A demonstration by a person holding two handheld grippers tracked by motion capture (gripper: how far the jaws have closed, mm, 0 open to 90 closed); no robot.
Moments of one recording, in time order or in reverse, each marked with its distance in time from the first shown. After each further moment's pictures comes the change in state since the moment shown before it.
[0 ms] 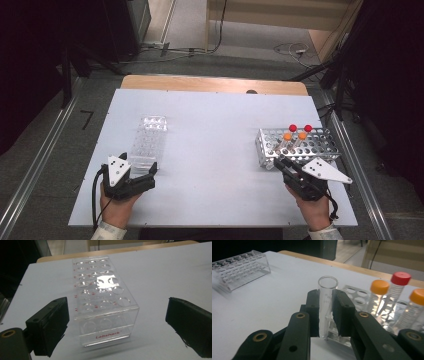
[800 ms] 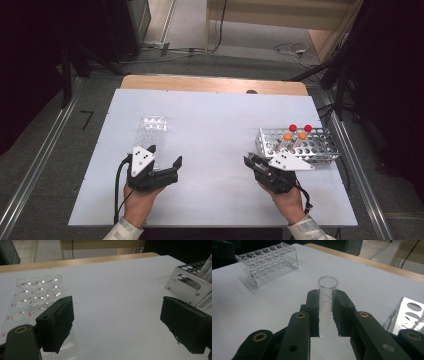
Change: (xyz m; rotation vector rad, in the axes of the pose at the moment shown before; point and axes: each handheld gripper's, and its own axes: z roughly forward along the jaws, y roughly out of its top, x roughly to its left) left arm -0.047 0.037 0.020 -0.019 -0.185 -0.022; right arm 0.039 0.016 0.051 0.042 0.150 -0.042
